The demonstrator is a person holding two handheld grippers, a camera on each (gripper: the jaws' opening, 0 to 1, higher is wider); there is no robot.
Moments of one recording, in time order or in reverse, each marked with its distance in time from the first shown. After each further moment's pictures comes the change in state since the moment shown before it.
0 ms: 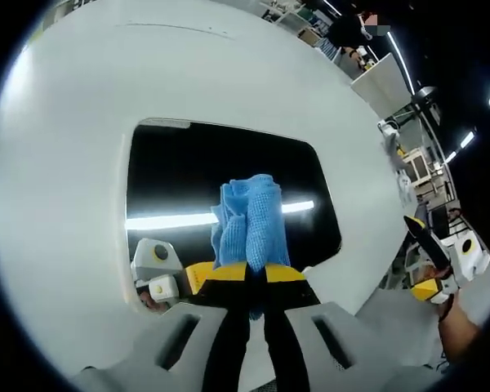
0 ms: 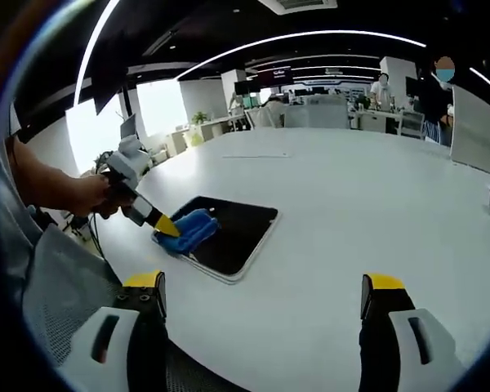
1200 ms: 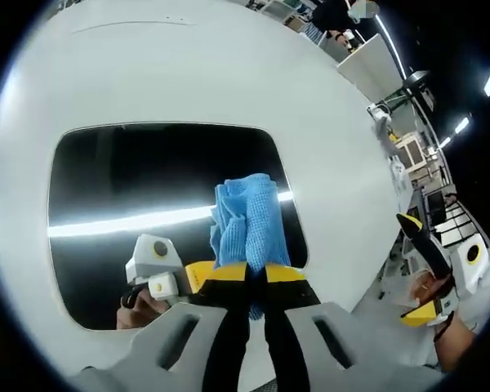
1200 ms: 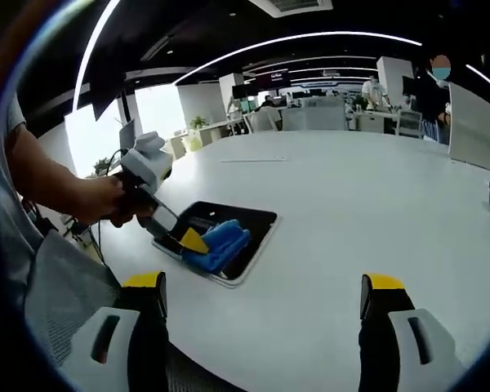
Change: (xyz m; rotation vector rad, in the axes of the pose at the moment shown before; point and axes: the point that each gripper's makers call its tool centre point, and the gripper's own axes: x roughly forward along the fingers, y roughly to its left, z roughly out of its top) left arm 0.039 -0.060 0.001 0.078 0.060 -0.022; right arm -0.001 -0.001 0.003 0.020 -0.022 -0.003
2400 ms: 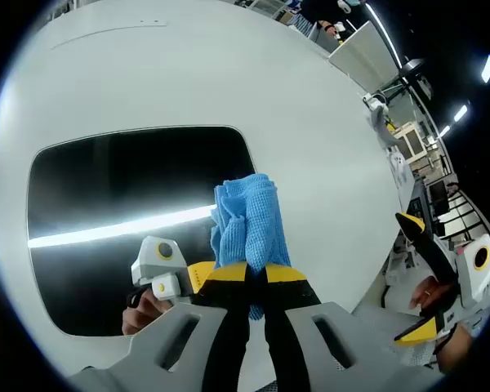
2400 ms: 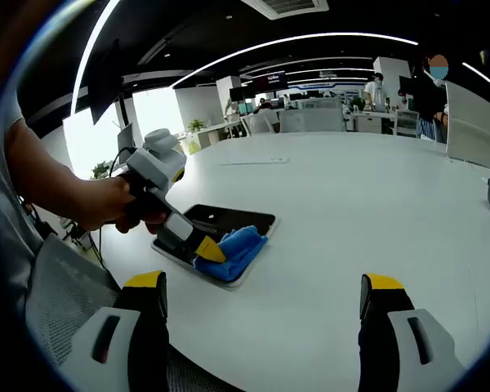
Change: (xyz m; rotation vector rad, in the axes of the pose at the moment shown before) left arm 0.016 -0.023 0.004 0.028 0.013 0.008; right arm -0.001 -0.001 0.002 0.014 -0.010 -0.006
